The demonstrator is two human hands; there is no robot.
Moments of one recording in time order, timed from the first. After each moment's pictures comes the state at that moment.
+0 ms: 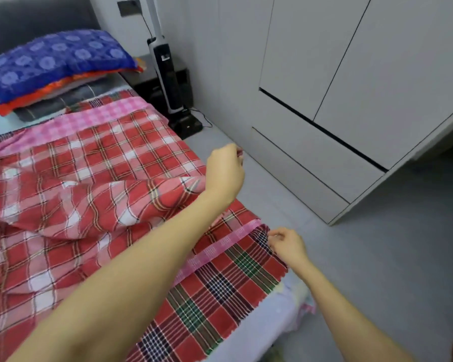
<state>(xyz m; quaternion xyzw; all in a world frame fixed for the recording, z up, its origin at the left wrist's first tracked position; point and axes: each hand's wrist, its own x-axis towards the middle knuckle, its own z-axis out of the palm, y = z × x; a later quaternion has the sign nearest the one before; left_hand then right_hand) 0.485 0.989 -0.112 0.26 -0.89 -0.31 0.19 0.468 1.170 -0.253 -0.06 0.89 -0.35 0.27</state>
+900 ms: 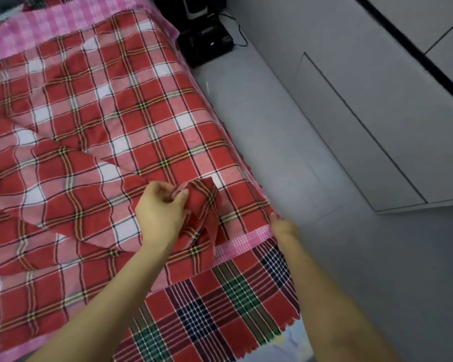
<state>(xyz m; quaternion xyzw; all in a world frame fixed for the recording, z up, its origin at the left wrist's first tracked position) 0.422 0.911 -0.338 0.61 -0.63 -0.45 0.18 0.276 1.076 -0.519 0.14 0.87 -0.25 0.41</state>
